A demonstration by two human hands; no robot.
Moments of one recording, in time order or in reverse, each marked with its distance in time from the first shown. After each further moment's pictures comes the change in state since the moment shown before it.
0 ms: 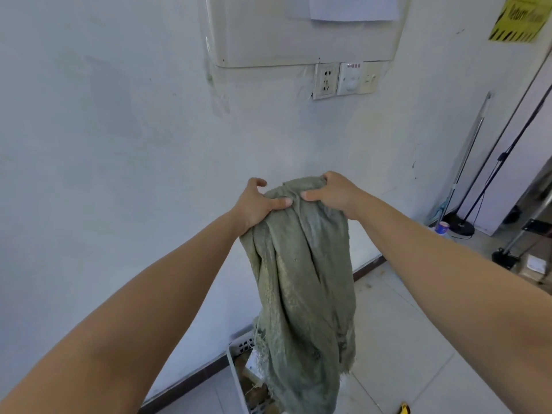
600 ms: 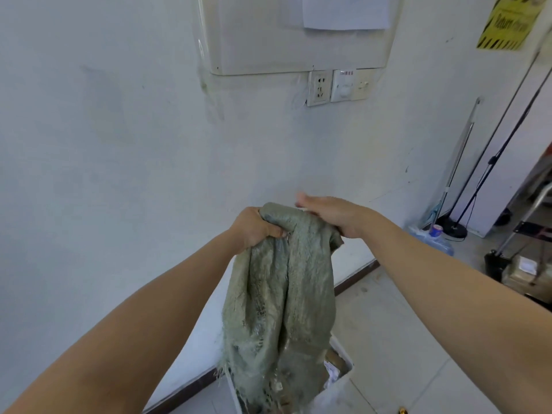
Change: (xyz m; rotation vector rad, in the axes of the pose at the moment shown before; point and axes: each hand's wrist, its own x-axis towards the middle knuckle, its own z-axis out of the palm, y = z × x) left_hand 0.002 -0.019 0.011 0.072 -0.048 -0.016; right_hand -0.008 0.011 0.000 0.131 -0.287 0.166
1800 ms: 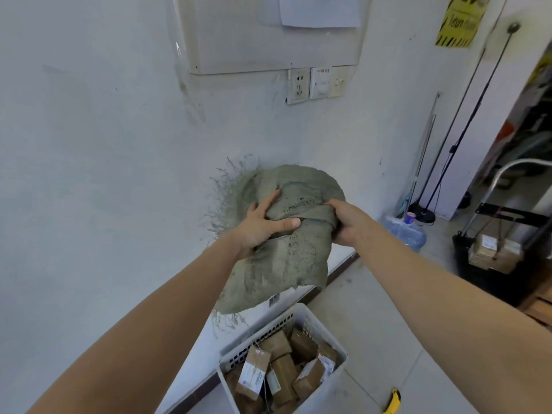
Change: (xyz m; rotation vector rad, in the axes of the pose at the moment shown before) left_hand 0.008 0.001 0.007 -0.197 -0.283 0.060; right_hand -0.001 0.022 0.007 0.910 0.367 0.201
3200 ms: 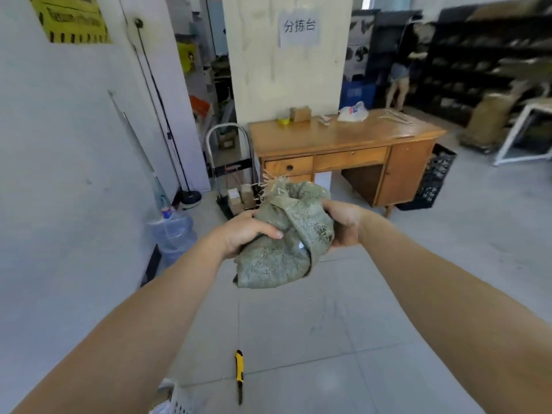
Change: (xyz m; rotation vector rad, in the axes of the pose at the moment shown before) left_hand -0.051 0.096 0.513 0.271 -1.051 -0.030; right_hand -0.292 0.029 -0.495 0.053 0.616 -0.056
